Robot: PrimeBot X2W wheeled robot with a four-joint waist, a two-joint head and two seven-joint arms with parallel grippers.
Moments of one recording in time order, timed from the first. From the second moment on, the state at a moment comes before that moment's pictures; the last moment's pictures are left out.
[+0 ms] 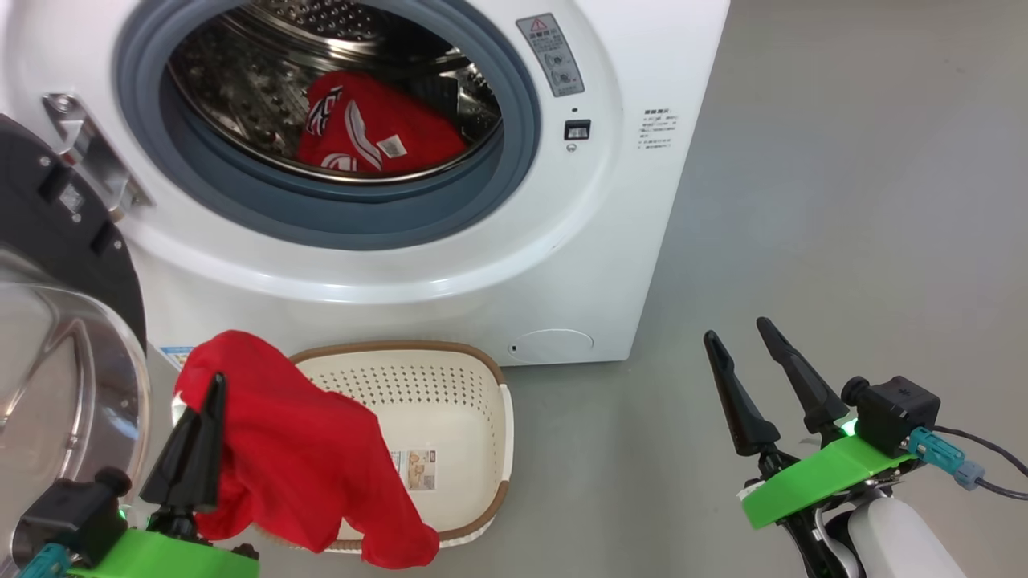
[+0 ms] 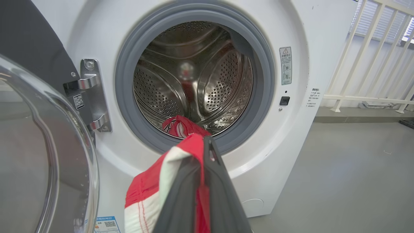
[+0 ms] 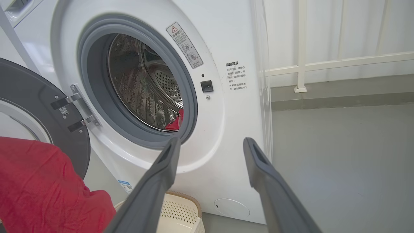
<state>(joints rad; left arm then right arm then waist) -0.08 0.28 -0.18 0.06 -0.45 -0.11 -0.25 -0.23 -0.16 0.19 0.24 0.42 0.13 -0.26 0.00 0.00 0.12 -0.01</state>
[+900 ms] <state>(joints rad) -0.14 0.27 -0.19 0.03 -0.45 -0.10 -0.25 -0.23 -0.16 0.17 0.23 0.40 0.13 -0.26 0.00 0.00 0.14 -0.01</state>
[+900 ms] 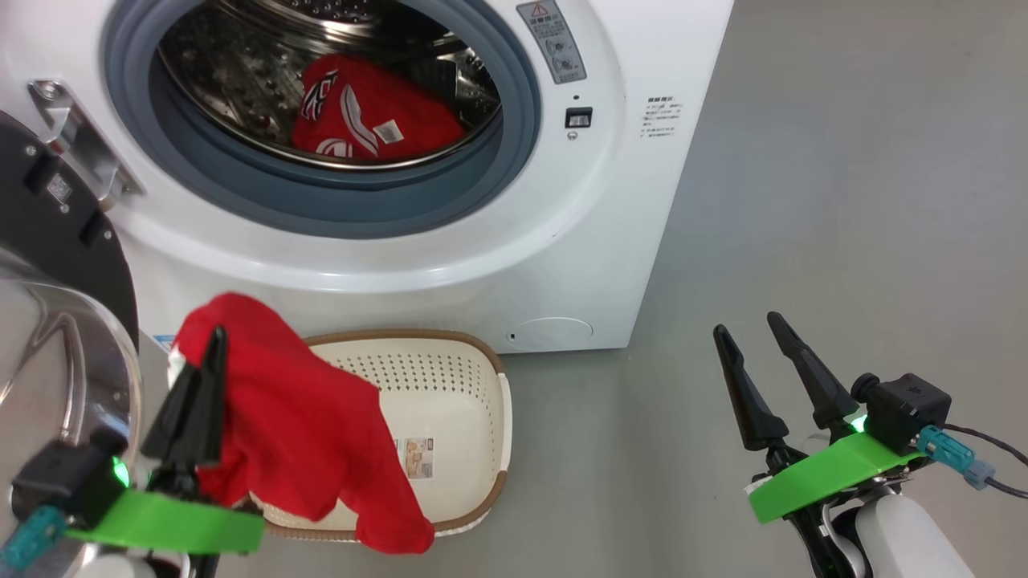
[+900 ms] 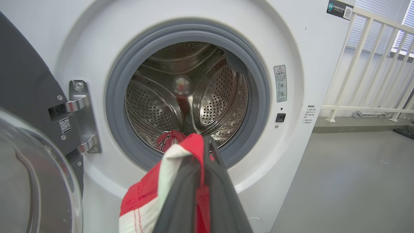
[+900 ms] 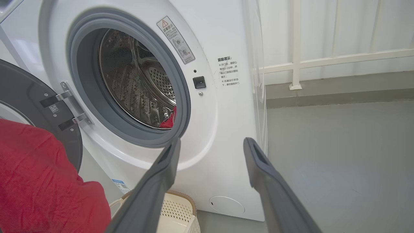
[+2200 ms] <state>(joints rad) -1.18 0.34 -0.41 0.75 -0.55 -0.13 -0.25 -0.38 -0.06 0.17 0.13 0.34 0.13 -0.26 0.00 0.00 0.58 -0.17</state>
